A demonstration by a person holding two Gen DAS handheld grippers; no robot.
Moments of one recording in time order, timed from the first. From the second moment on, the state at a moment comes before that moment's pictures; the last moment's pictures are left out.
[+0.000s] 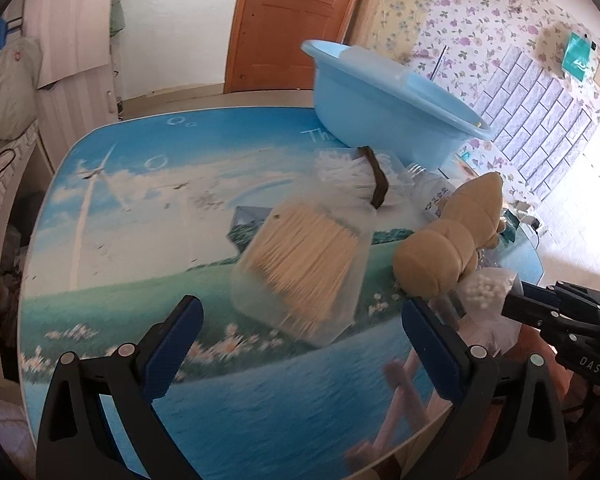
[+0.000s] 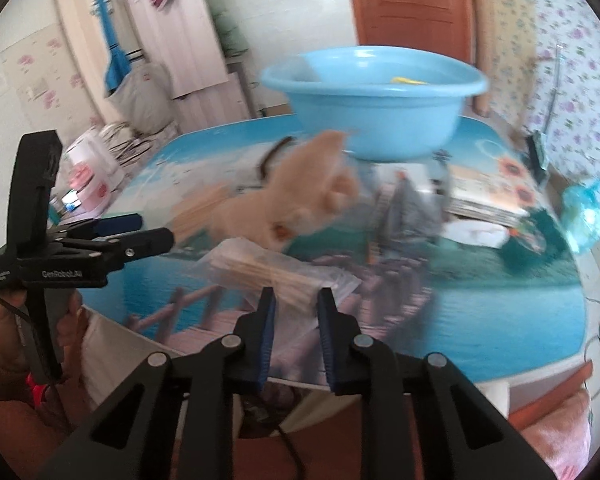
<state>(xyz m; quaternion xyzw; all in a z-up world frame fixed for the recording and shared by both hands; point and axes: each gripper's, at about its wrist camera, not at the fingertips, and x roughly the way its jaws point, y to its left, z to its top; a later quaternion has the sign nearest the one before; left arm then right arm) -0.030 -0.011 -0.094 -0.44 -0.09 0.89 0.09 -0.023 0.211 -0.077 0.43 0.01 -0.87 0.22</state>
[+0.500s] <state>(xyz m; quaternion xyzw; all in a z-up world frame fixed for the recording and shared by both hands) -0.047 0.013 -0.103 -0.45 -0.04 0.89 0.06 -0.024 0.213 -0.081 0.43 0.03 -0.88 0.19</state>
